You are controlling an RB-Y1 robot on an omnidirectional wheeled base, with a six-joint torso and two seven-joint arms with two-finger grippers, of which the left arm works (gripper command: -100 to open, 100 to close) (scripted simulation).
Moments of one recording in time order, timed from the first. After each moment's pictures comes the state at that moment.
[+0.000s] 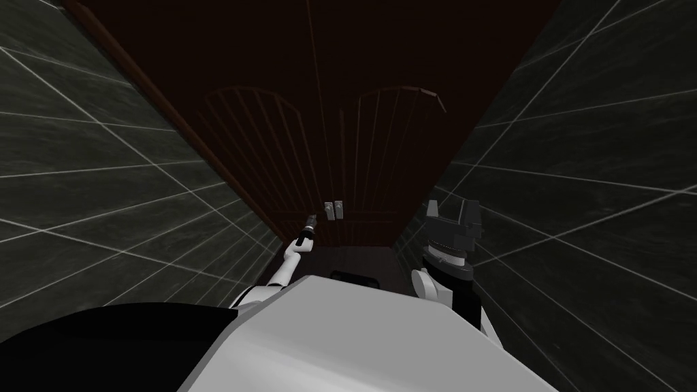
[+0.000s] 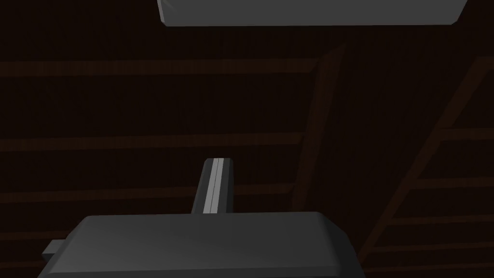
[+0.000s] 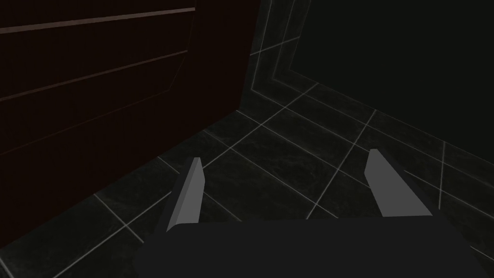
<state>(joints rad) -0.10 0.28 0.16 -1.03 0.11 -0.37 0.14</state>
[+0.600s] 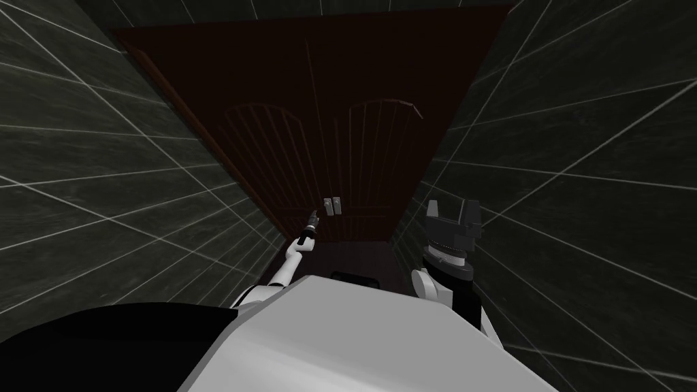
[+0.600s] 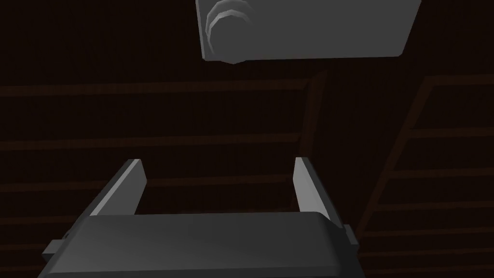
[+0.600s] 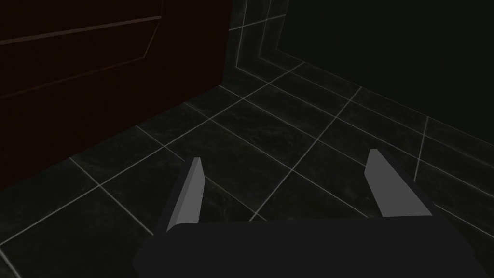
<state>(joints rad) -0.10 0.27 0.14 -1.05 0.10 -0.35 0.15</state>
